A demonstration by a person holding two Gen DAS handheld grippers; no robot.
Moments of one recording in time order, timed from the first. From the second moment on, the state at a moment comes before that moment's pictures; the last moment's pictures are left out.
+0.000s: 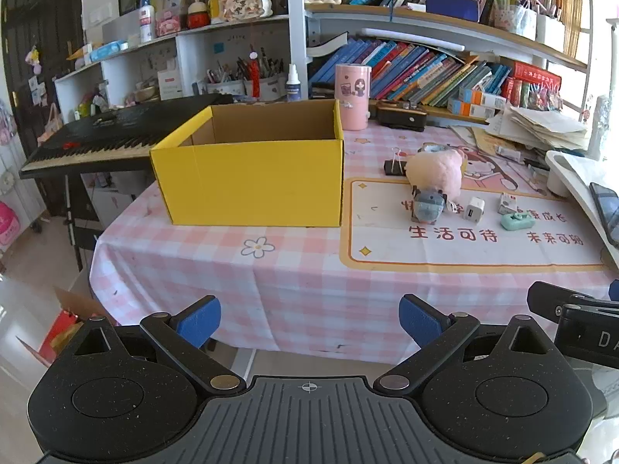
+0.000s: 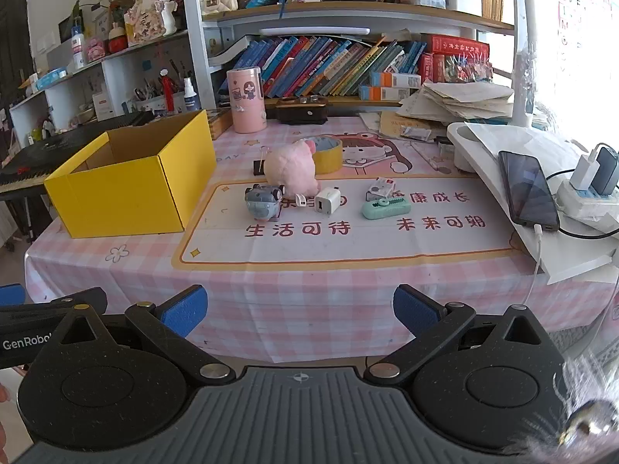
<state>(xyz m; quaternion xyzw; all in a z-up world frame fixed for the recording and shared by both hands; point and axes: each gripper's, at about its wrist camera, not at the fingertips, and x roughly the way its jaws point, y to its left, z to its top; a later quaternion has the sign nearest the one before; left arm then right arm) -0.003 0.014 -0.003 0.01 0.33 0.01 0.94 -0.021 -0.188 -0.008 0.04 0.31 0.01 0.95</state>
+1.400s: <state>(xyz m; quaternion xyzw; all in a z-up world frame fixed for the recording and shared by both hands) -0.002 0.013 -0.002 0.03 0.33 -0.02 0.94 -0.021 -0.184 -0.004 0.04 0.30 0.00 0.95</state>
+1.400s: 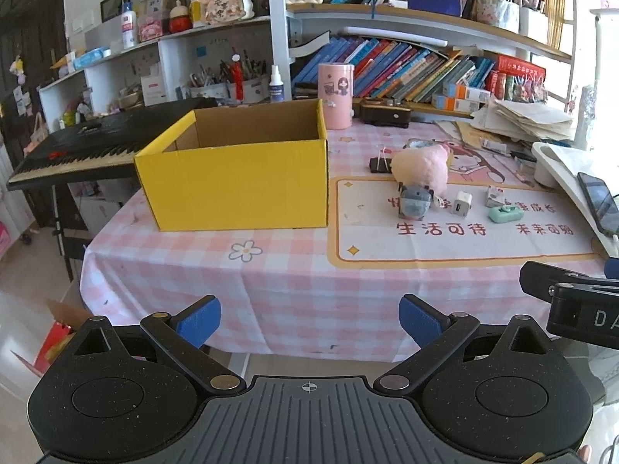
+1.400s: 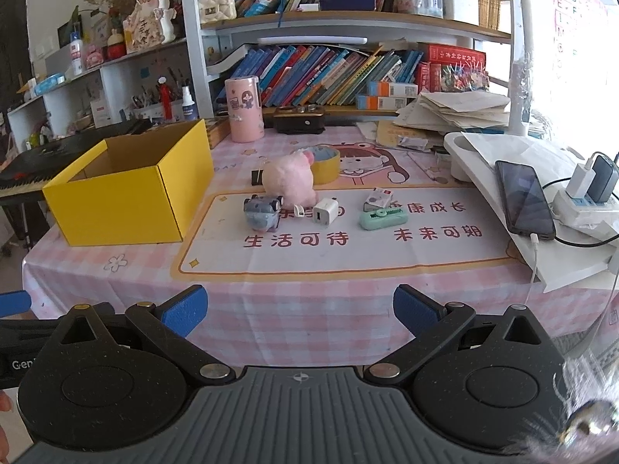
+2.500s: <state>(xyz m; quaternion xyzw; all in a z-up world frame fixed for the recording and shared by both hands) 0.031 -0.013 -0.005 0.01 0.33 -0.02 0.94 0.005 -0.205 -0.002 0.03 0.31 0.01 0.95</state>
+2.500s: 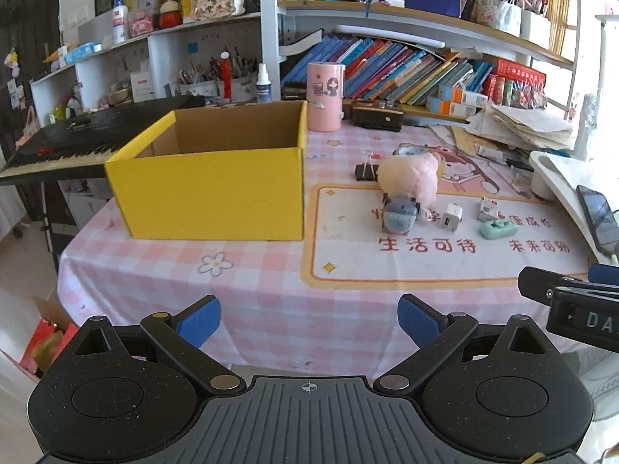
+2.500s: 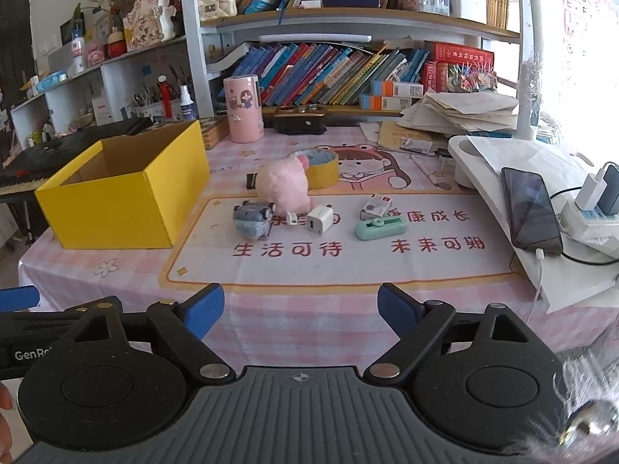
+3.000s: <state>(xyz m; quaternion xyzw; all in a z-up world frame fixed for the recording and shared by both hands) 0.096 -0.069 -0.016 -0.01 0.35 -0.04 0.94 0.081 -0.253 -0.011 0.01 0.33 0.01 0.94</state>
